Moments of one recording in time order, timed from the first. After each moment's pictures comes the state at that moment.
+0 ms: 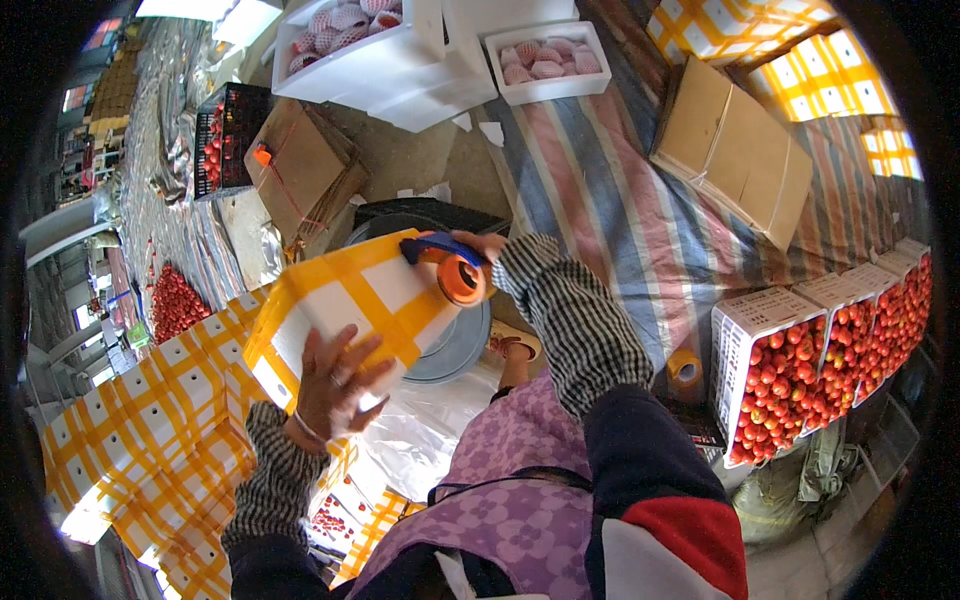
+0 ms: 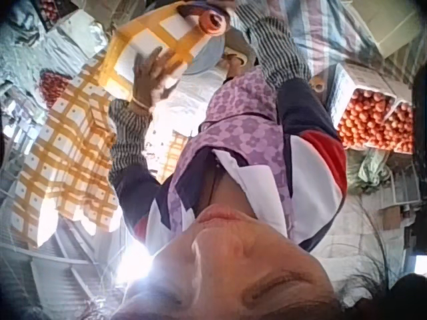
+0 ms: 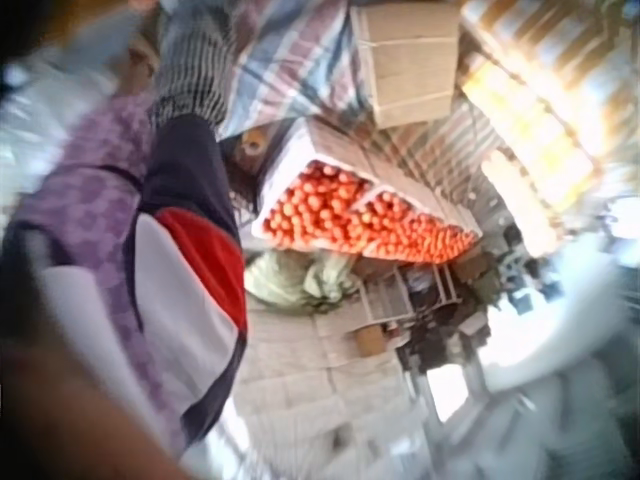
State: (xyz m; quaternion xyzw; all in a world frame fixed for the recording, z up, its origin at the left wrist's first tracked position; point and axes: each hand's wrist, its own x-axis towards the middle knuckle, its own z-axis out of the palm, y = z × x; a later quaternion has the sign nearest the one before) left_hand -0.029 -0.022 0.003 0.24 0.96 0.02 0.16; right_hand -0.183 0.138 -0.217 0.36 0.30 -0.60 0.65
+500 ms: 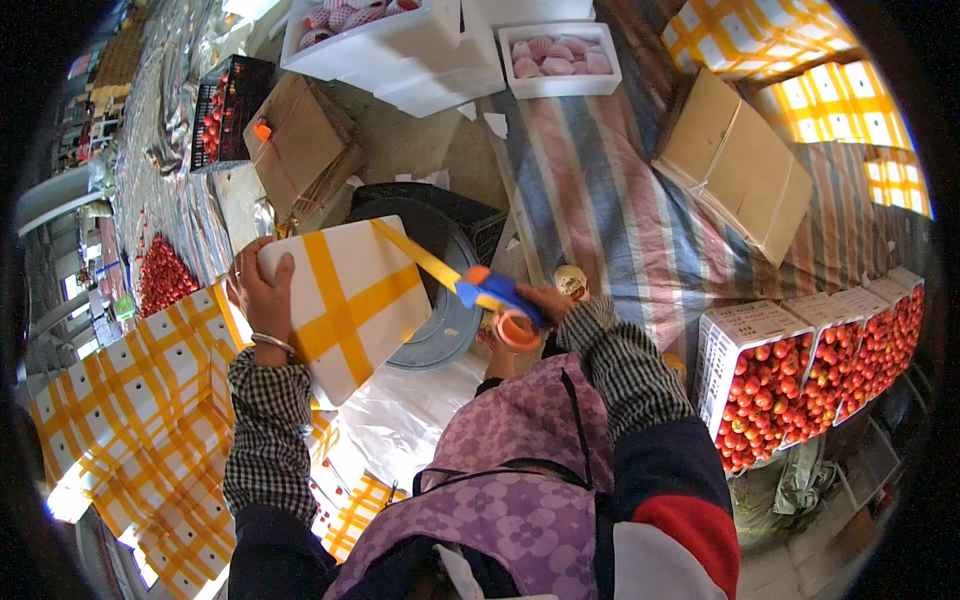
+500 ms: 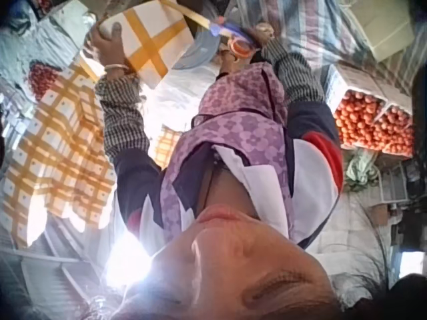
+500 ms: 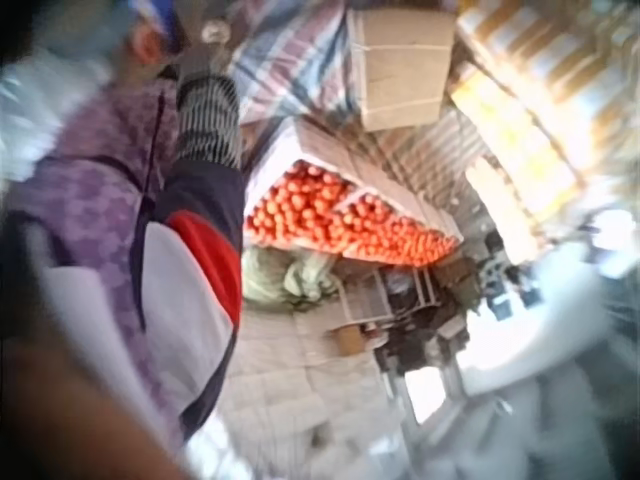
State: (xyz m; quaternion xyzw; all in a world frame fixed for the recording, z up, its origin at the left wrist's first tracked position) left_hand -0.093 -0.077 -0.047 -0.23 0.97 0.05 -0.09; right_hand -0.089 0.274 -0.312 0.18 0.40 -0.62 0.65
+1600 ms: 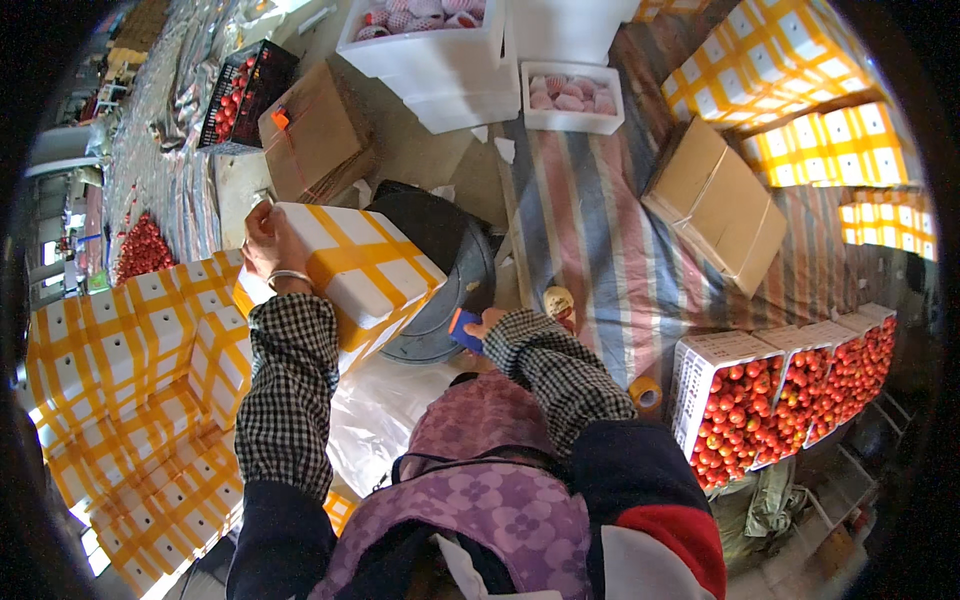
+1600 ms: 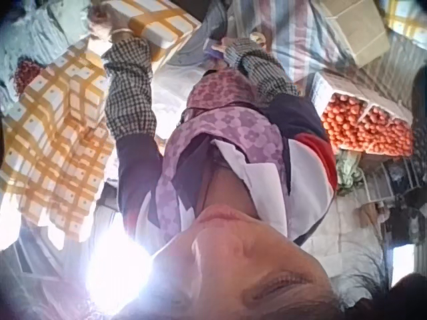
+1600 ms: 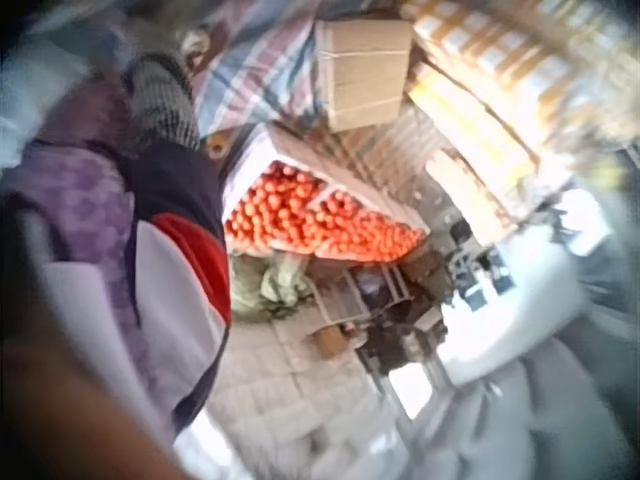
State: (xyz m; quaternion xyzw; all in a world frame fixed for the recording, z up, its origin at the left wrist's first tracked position) left_hand -0.066 -0.136 -0.065 -0.46 0.84 0.12 -0.26; right_hand -0.030 0.156 -0.247 -0.19 0.78 -0.15 0.57
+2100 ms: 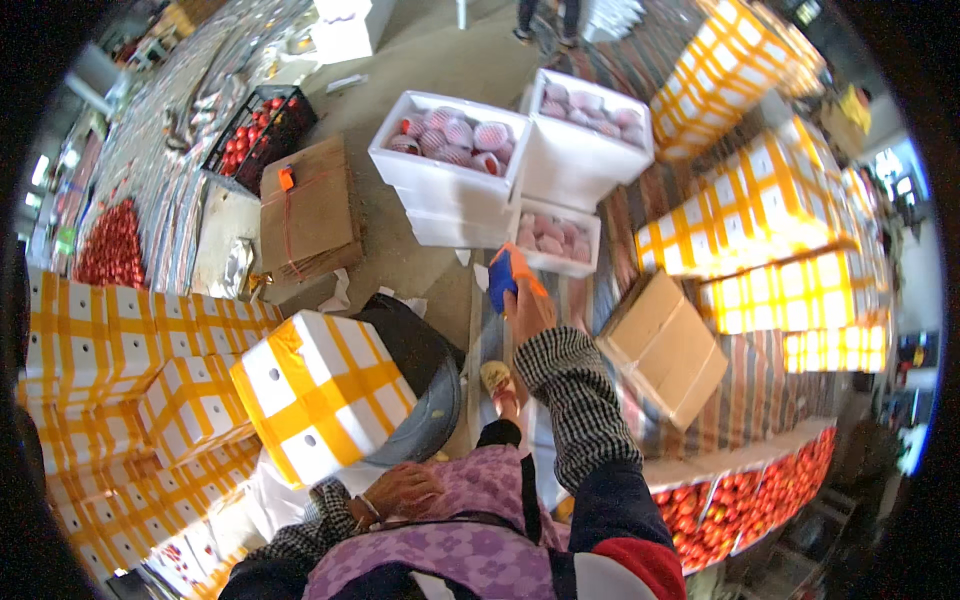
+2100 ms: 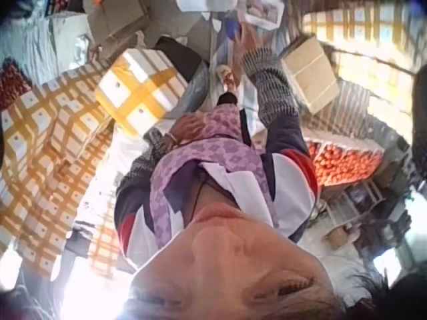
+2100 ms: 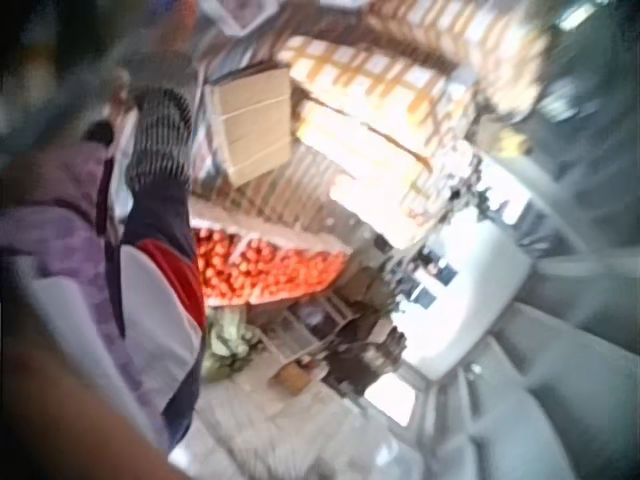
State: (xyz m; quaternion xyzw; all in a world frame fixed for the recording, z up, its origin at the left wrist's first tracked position) left_hand 0.061 0.012 -0.099 0.21 0.88 0.41 0.07; right_hand -0.286 0.127 -0.144 -0.31 0.91 -0.29 -0.01
